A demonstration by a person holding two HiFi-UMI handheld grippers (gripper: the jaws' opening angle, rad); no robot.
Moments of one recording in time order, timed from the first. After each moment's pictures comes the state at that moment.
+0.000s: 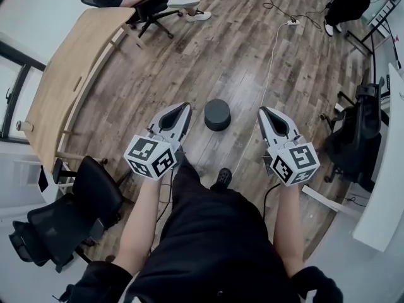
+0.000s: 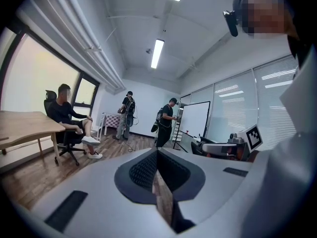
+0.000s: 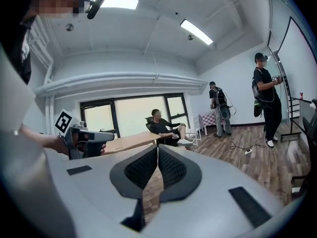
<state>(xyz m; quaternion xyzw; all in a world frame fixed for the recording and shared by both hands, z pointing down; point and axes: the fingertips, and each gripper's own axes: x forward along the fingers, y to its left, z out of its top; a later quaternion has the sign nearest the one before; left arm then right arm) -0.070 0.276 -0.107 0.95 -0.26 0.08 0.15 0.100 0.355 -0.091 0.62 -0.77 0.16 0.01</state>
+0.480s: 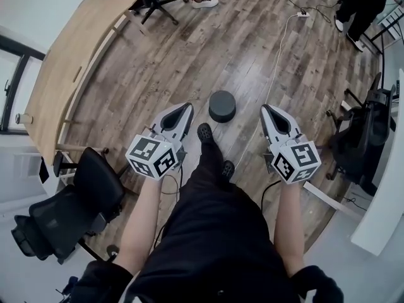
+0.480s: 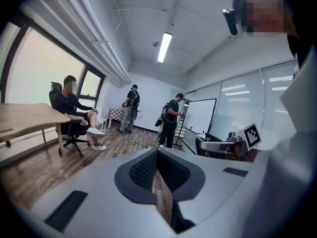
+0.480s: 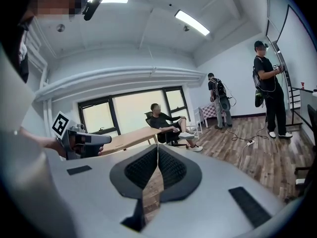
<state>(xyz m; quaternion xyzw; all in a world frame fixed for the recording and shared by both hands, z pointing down) -0.088 0.256 -0.071 0.94 -0.28 0.10 0.19 0.089 0.324 -0.060 0.61 -0.77 0.20 0.02</state>
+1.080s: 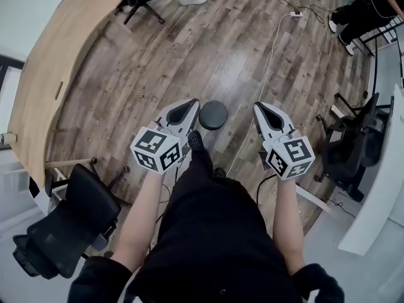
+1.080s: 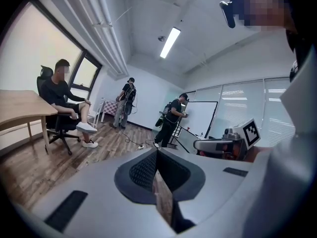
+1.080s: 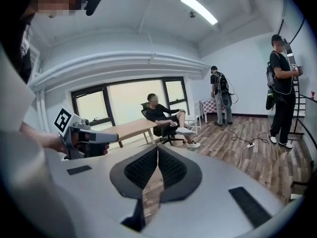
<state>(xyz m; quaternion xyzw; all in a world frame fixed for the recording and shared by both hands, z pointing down) -0.043 0.128 -0.037 0.94 -0.23 0.10 0.23 0.097 0.189 -0.038 0.60 -0.76 0.22 0.08</state>
